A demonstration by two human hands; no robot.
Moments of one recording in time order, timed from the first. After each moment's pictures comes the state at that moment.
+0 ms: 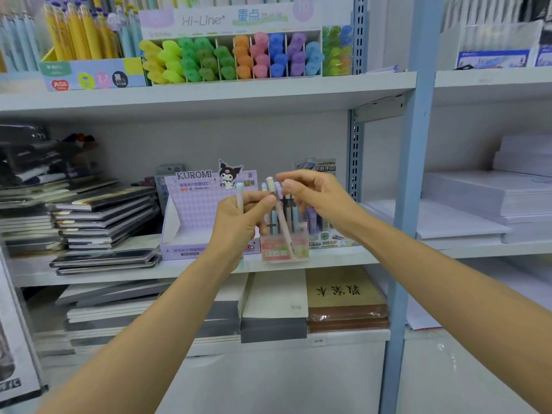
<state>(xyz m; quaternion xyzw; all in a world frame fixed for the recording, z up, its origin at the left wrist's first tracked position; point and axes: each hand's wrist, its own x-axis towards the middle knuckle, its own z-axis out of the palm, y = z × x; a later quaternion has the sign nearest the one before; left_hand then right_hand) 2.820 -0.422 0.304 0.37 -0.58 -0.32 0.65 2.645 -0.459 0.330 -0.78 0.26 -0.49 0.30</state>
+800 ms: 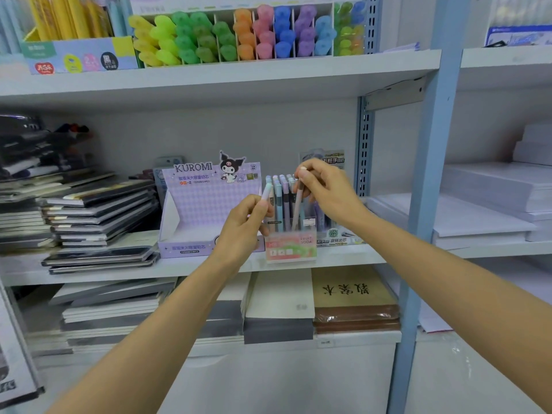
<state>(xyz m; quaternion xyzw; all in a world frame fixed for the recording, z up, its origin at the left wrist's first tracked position) 2.832 -0.449 0.280 0.46 -0.65 -0.25 0.55 2.652 -0.506 0.318 -0.77 0.32 -0.53 0.15</state>
